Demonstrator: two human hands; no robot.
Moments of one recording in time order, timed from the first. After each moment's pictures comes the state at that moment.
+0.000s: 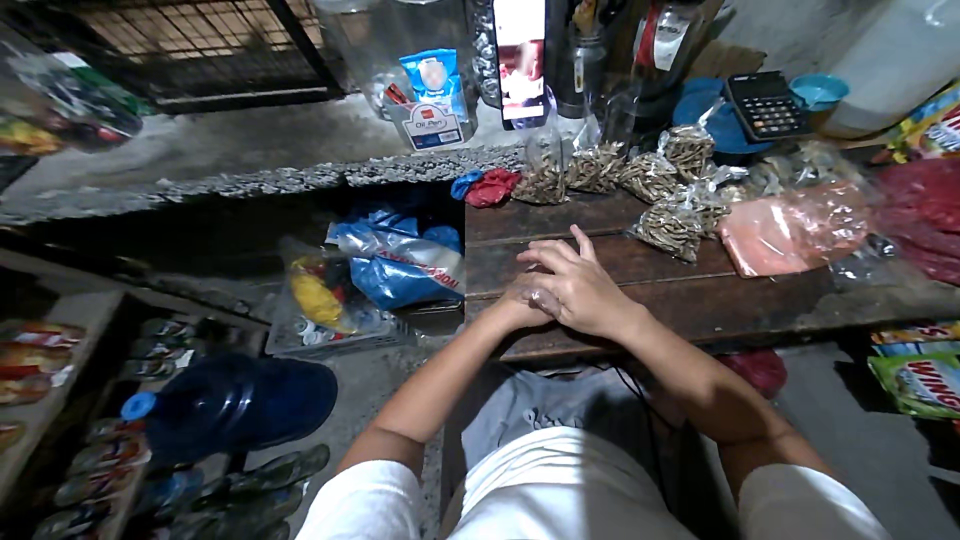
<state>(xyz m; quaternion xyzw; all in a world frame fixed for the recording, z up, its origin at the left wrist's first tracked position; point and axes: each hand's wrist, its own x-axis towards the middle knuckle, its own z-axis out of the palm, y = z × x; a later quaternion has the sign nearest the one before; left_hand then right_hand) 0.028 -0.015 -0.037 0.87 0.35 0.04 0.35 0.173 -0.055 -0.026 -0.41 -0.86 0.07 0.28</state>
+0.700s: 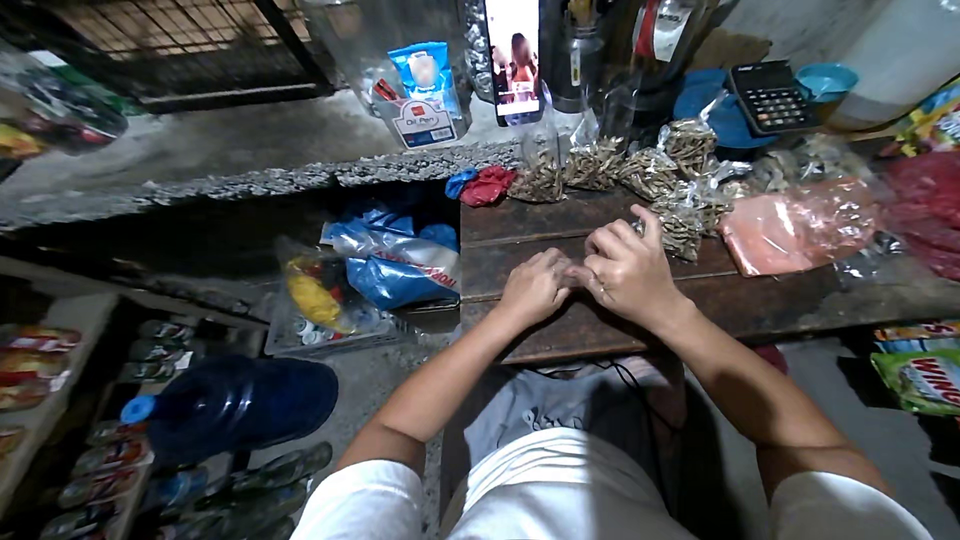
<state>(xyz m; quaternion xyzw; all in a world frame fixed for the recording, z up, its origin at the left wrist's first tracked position) 0.050 -0.002 -0.068 0.91 0.31 0.22 0.19 0.223 -0.053 -0.028 -0.46 -0.81 -0.16 0.32</state>
